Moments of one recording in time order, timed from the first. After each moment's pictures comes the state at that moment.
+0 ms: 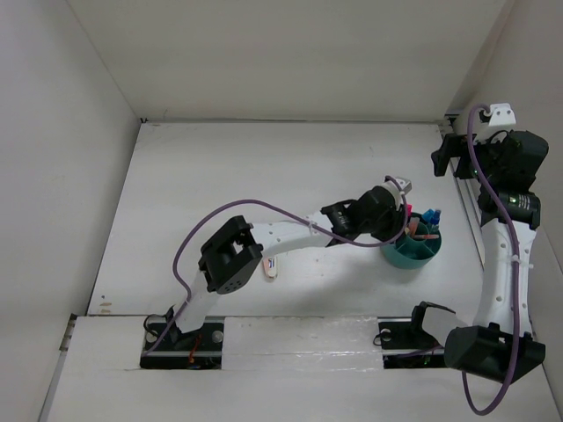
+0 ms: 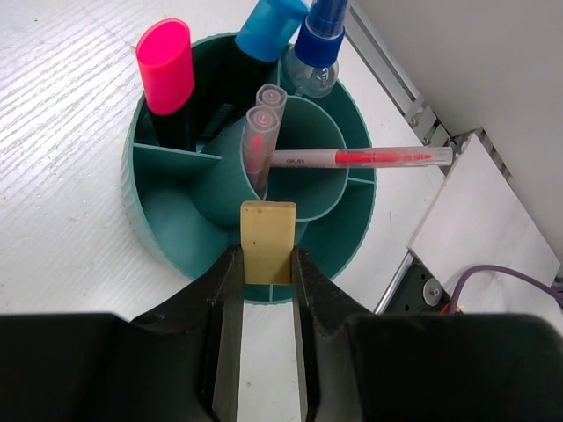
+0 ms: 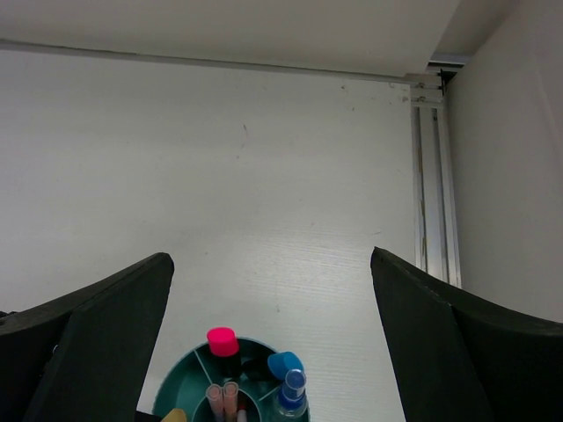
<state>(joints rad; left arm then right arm) -1.15 2.12 1.73 -0.12 0.07 -0.59 -0.31 1.07 1.26 -0.49 -0.38 -0.13</state>
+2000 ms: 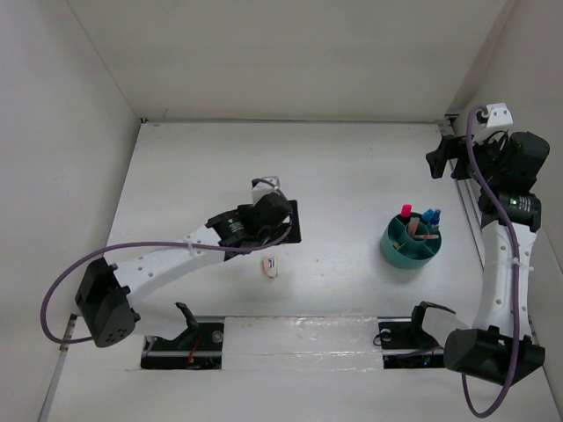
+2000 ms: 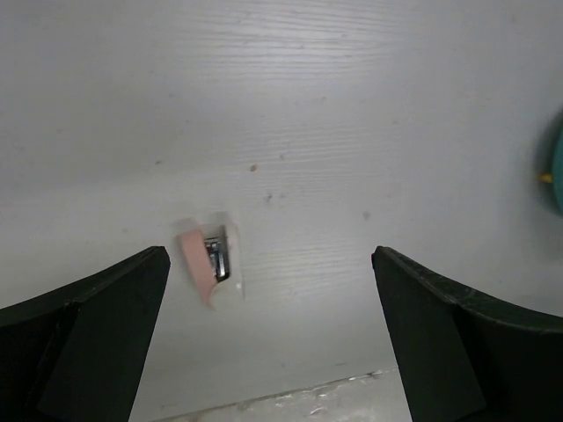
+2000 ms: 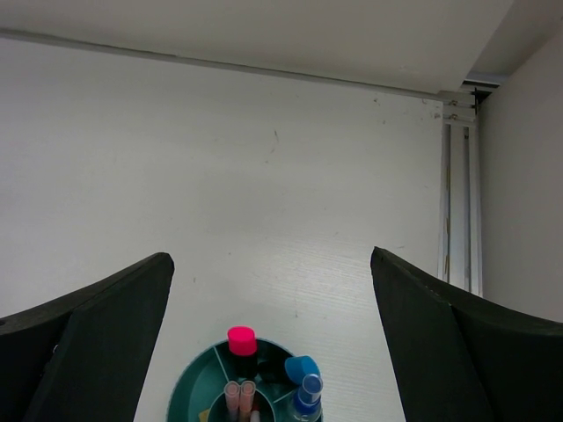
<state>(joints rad) -0.95 1.31 1.06 -0.61 -0.36 -0.82 -0.31 1.06 1.26 -0.49 -0.48 -0.14</state>
